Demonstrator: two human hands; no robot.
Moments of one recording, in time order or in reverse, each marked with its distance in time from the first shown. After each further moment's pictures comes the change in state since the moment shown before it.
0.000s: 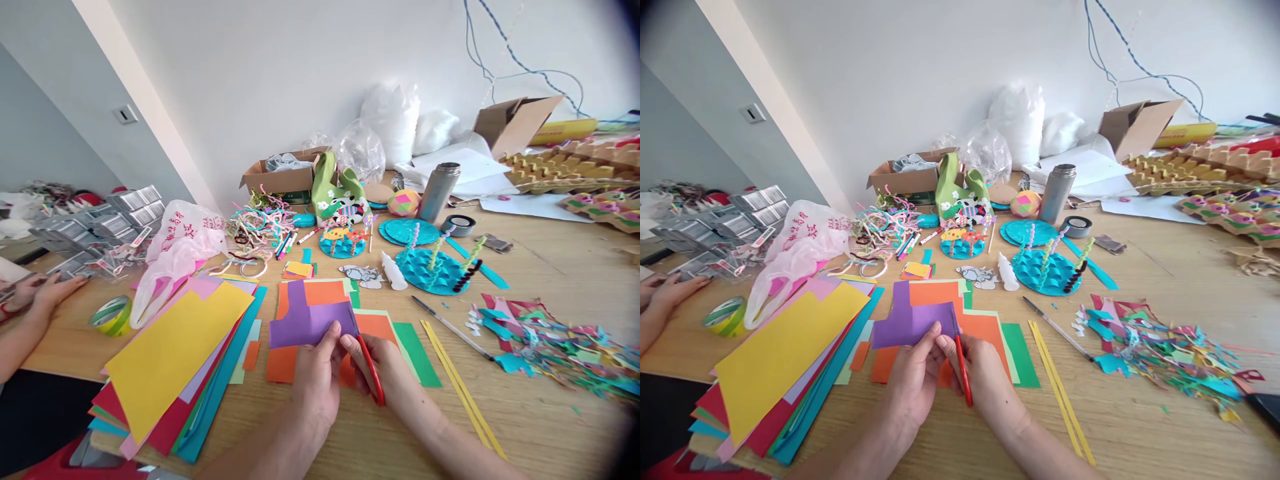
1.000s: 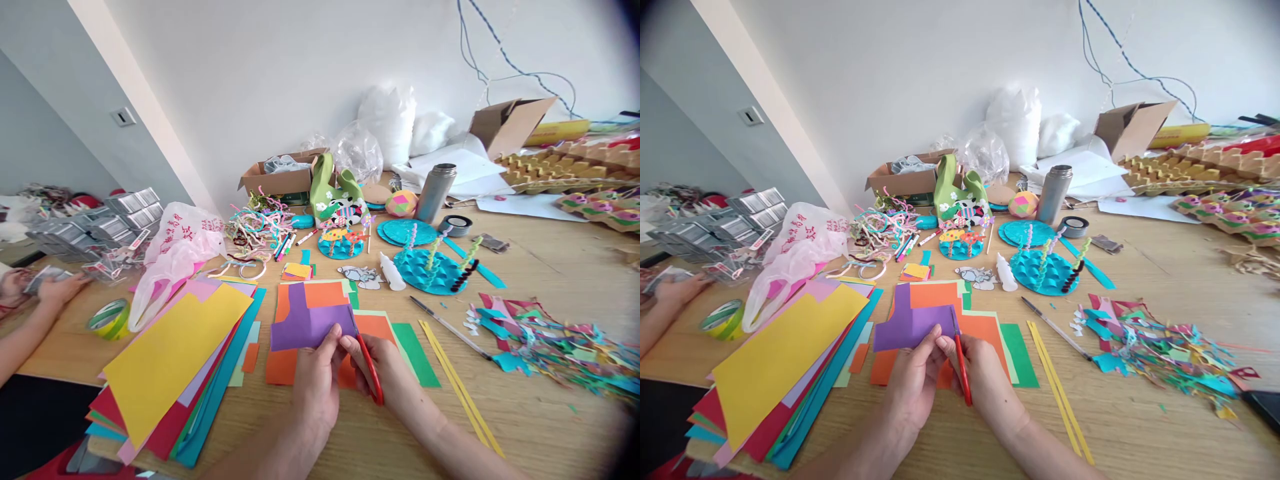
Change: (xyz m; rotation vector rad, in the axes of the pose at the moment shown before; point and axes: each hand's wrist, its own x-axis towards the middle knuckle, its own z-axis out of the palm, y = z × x) left_hand -0.002 -0.001 0.002 0.045 0.032 -0.012; right_hand 0.001 0.000 -0.001 0.039 0.004 0.014
